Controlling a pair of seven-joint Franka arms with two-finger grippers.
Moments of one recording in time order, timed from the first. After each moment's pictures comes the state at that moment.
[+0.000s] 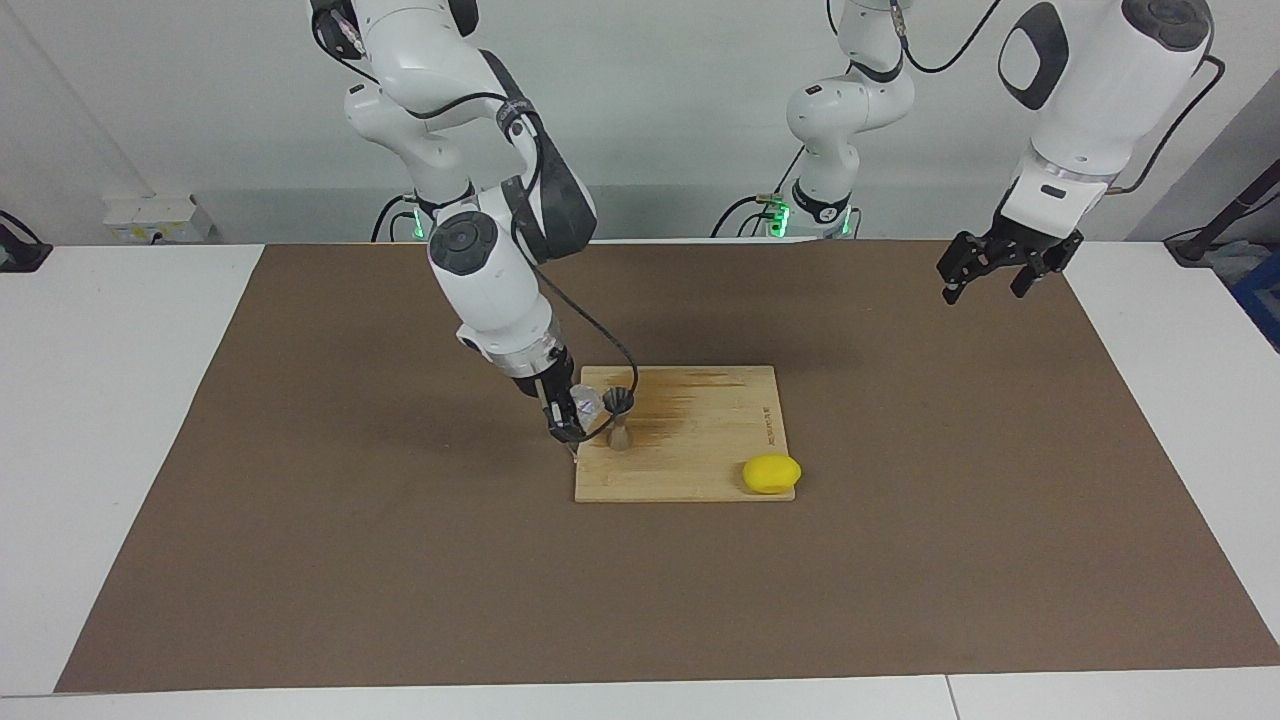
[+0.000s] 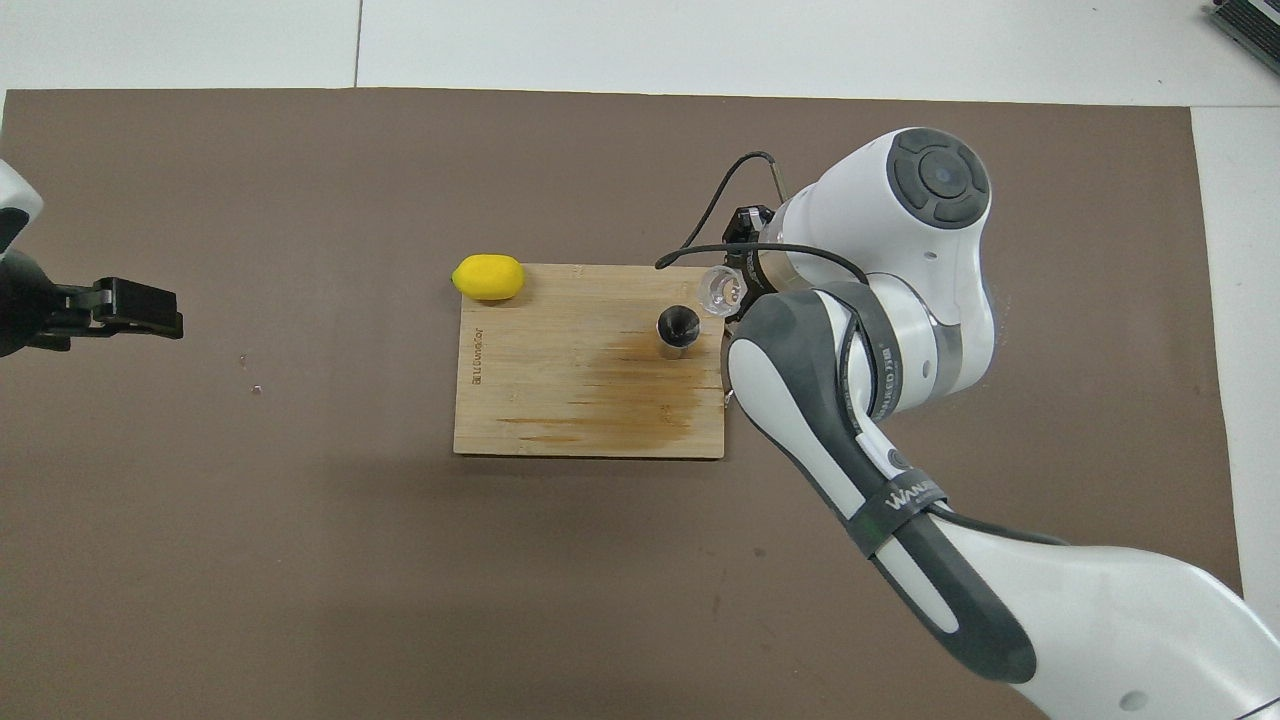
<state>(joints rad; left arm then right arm) 0.28 -0.07 -0.31 -1.74 -0.04 1.71 -0.08 0.38 0.39 0.00 -1.61 0.21 2.11 1.66</state>
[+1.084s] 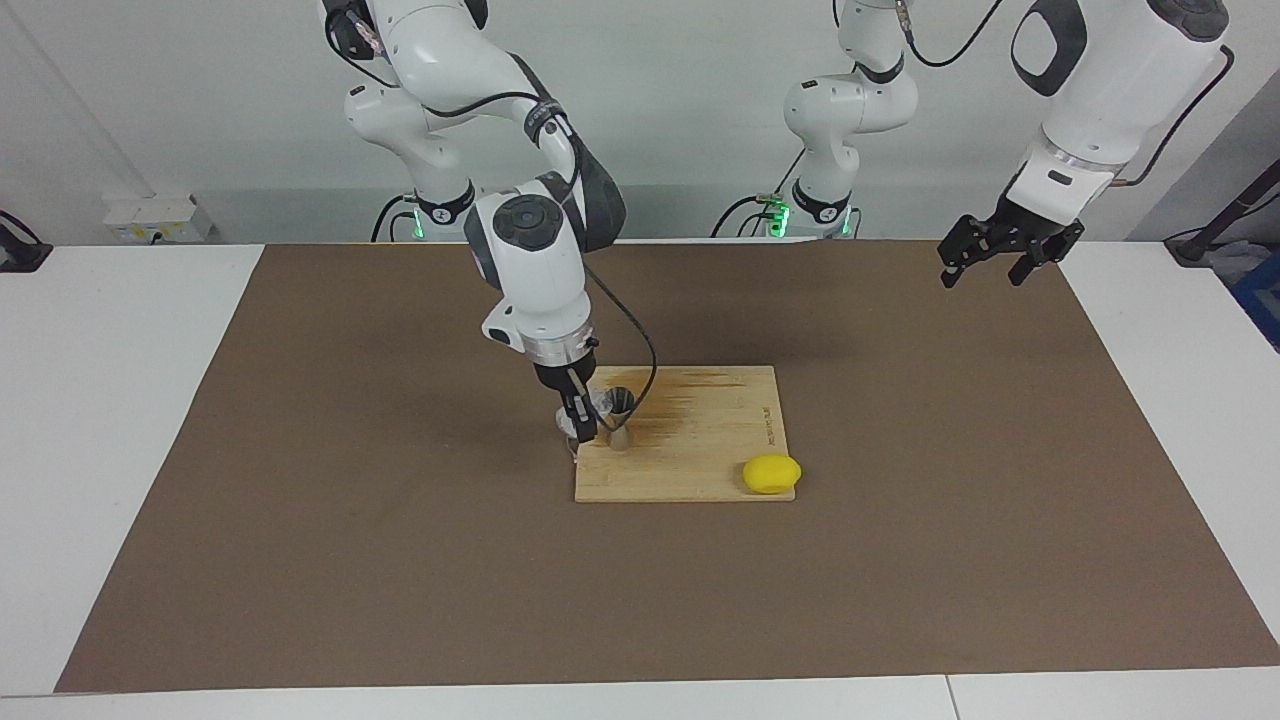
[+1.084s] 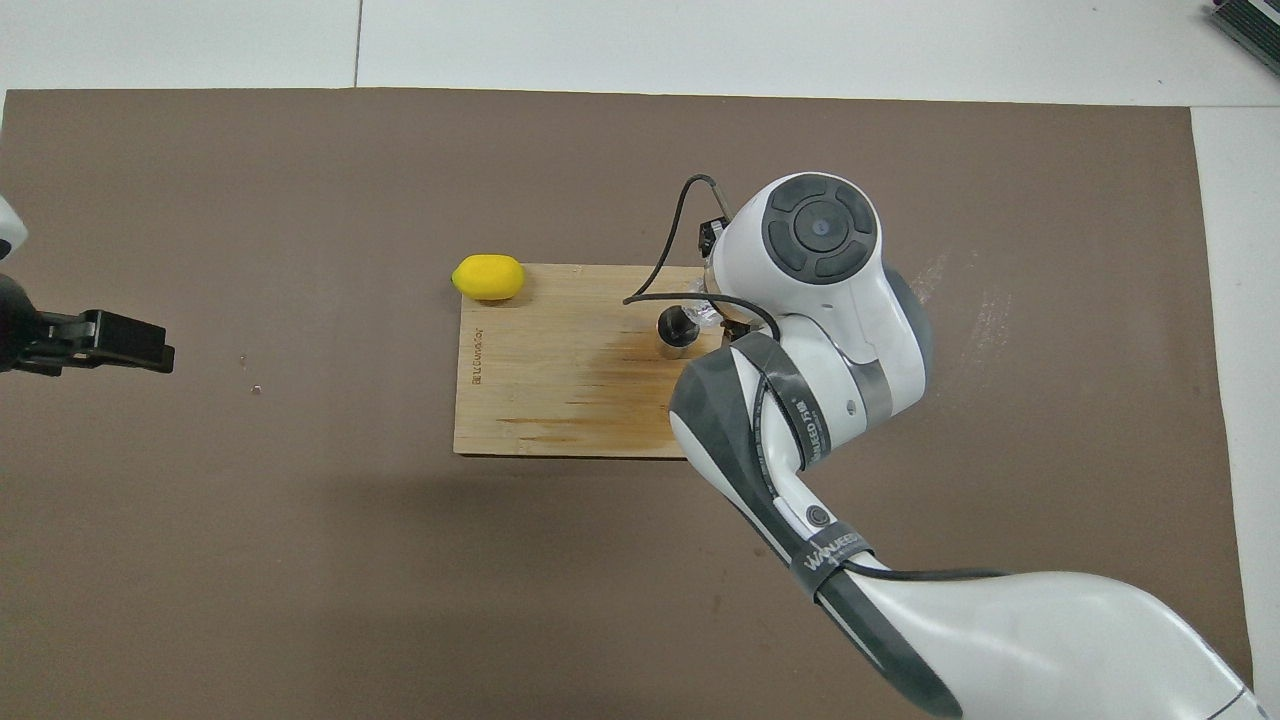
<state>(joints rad) 0.06 -0.09 -0.08 -1.72 -0.04 1.59 0.03 0.46 0.40 0.00 -1.61 -0.05 2.14 1.71</state>
